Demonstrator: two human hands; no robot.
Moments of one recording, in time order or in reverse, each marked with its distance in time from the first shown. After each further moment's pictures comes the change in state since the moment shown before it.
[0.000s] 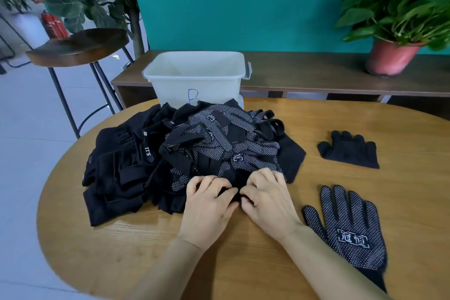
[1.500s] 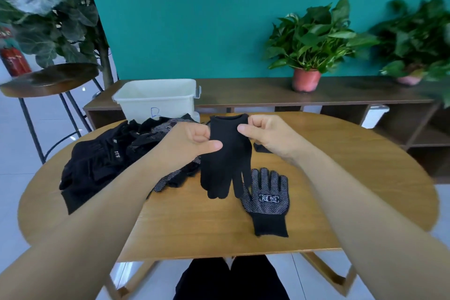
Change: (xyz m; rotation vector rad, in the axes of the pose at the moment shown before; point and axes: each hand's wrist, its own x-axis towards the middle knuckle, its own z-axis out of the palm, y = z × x) left_hand 0.113 0.106 -0.177 -0.958 -0.506 -0.378; right_hand -0.012 0.021 -0.235 0.989 -0.158 0.482
